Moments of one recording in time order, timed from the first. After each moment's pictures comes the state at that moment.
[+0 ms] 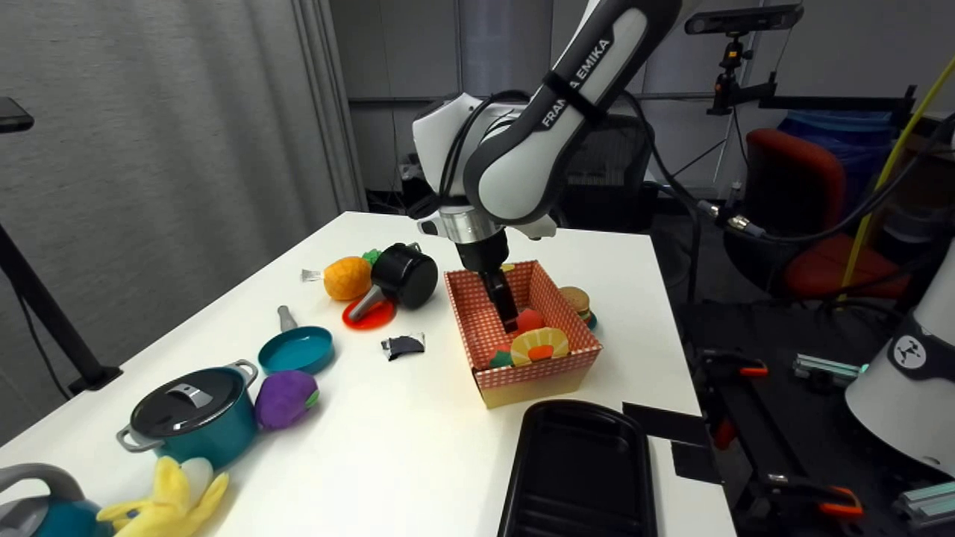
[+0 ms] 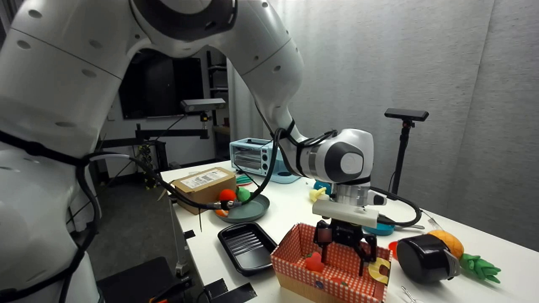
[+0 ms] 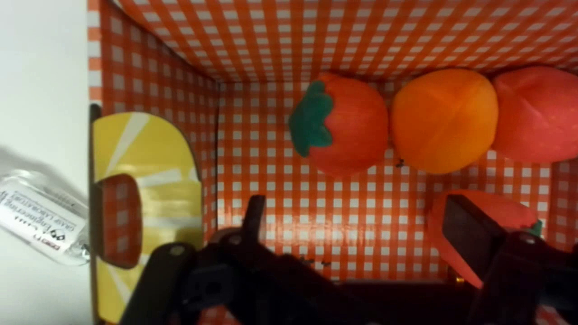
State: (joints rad) arm -0.15 0.49 -0.06 -2.01 -0.18 2.30 -0.43
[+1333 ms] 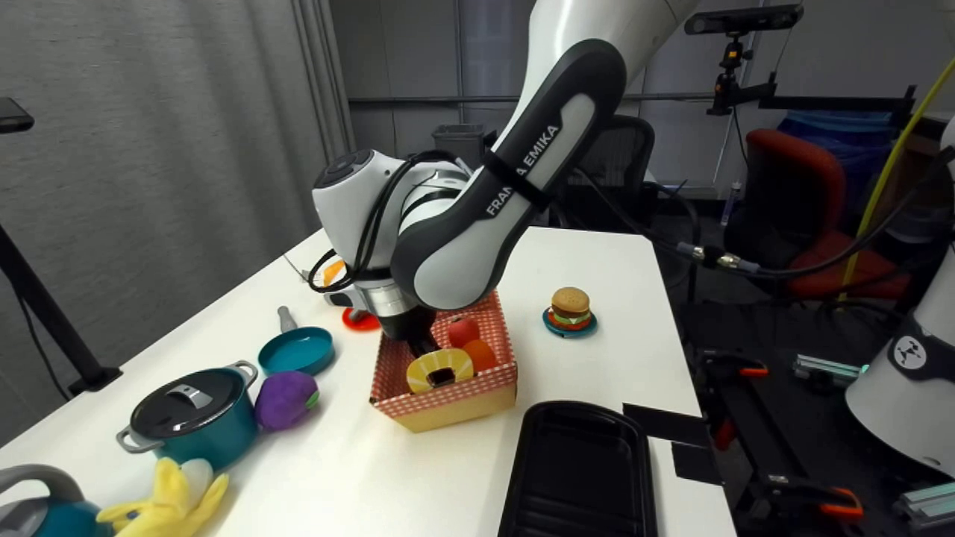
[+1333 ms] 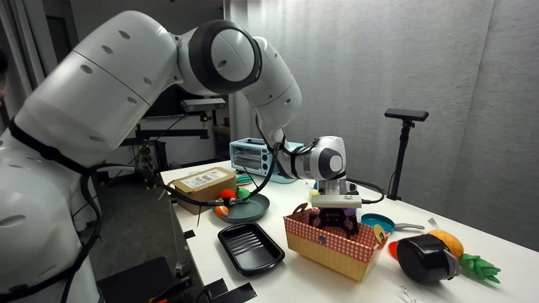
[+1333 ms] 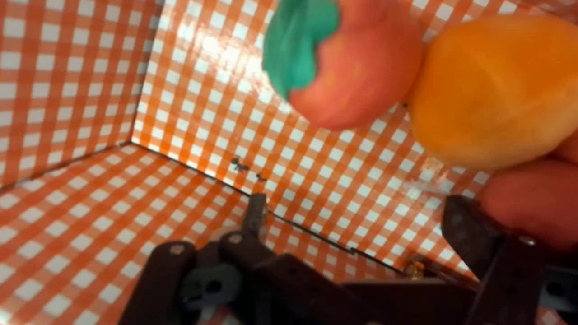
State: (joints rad) arm -0.02 0.73 0.02 -1.71 -0.30 2.30 -0.48
